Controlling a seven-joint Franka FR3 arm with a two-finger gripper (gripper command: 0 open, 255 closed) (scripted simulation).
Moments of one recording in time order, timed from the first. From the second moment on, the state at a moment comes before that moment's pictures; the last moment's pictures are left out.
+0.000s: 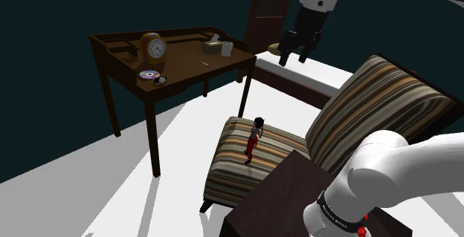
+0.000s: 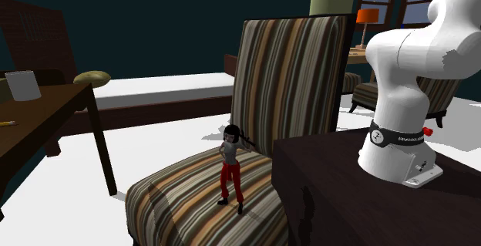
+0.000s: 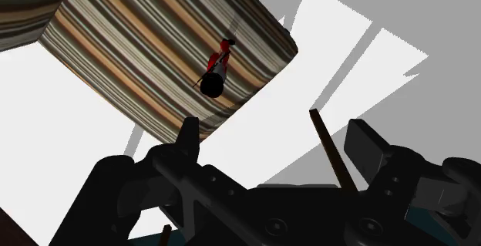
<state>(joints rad) -0.01 -0.75 -0.04 -2.27 -0.08 1.60 0.17</state>
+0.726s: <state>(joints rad) -0.03 -0.67 -0.11 -2.49 -0.14 1.91 0.11</state>
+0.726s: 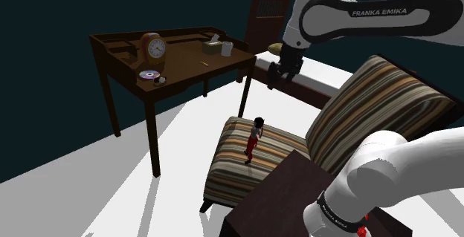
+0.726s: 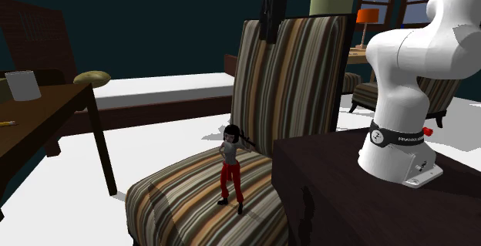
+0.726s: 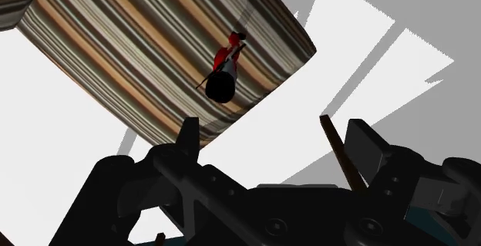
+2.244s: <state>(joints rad) -0.04 -0.04 -0.29 -2.61 -0.14 2.68 -0.10</state>
